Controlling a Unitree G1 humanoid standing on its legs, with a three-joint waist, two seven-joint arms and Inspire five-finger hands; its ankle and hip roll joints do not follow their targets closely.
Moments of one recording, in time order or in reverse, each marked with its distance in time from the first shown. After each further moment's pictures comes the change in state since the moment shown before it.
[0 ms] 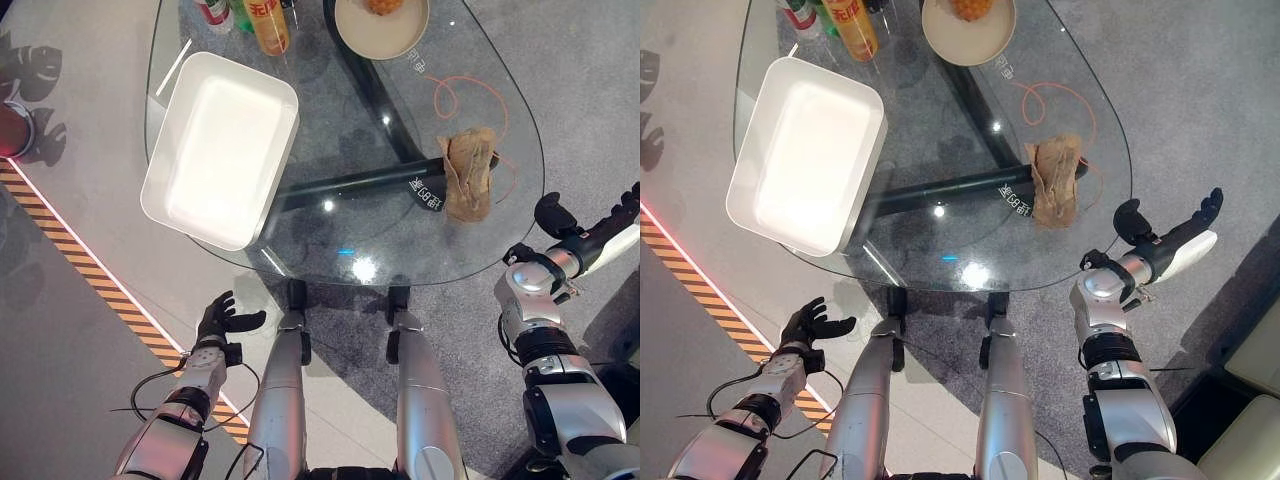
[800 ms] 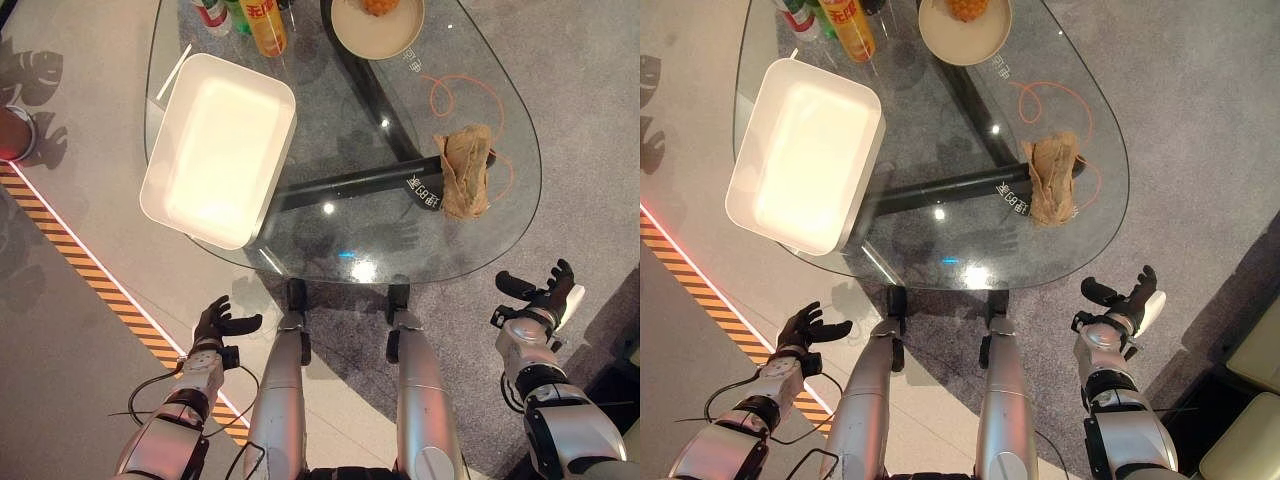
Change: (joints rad) left arm -0.002 -0.005 0.040 0.053 0.022 -0.011 -0.015; right arm 0.128 0.021 -0.007 0.315 0.101 0.069 0.283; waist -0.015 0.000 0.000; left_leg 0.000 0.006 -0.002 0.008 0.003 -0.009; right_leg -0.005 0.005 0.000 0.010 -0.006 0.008
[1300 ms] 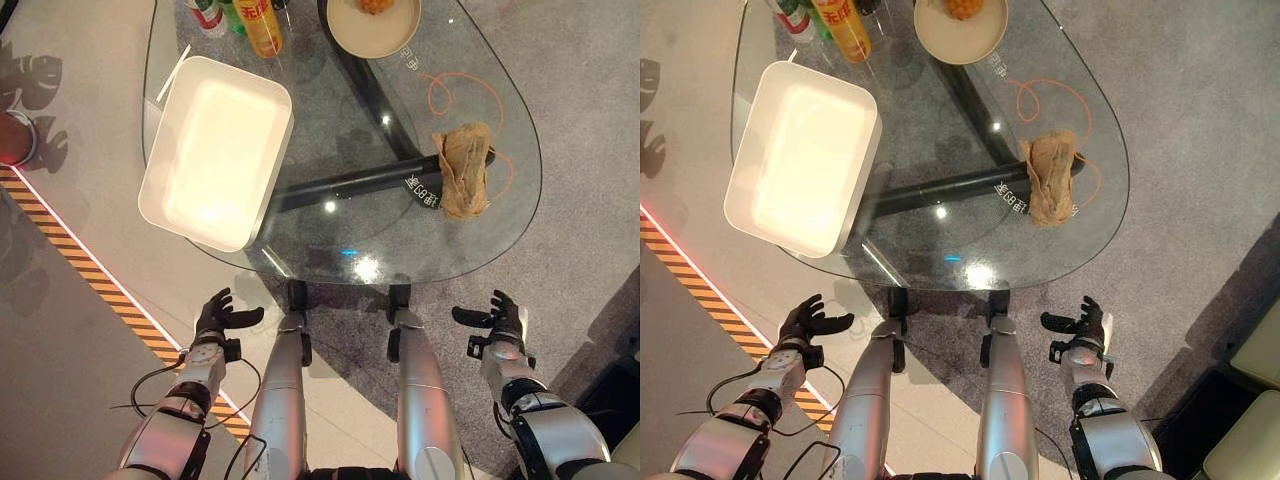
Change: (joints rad) left arm -0.032 -0.001 0.000 0.002 0.000 0.003 0.000; right arm 0.026 0.045 0.053 0.155 -0.031 0.043 0.240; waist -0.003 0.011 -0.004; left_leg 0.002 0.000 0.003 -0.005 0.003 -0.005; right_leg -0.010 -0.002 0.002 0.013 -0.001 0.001
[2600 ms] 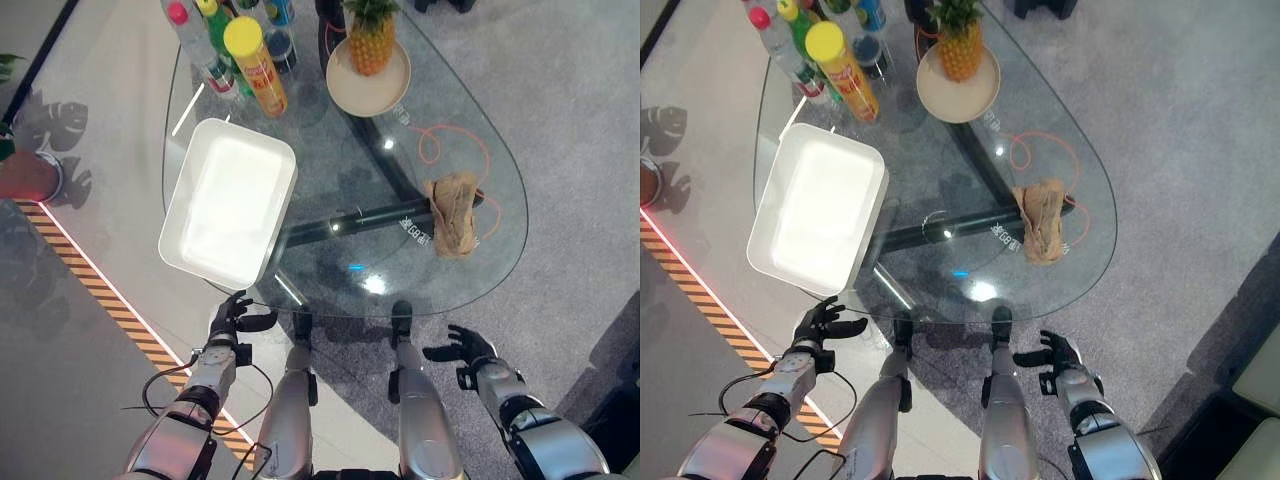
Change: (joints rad) left arm -0.017 -0.018 -0.035 -0.037 0.003 -0.013 0.003; right arm 0.001 0.025 0.146 0.035 -0.086 0.137 0.322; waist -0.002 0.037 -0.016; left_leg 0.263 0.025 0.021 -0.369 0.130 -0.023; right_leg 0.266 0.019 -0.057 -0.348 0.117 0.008
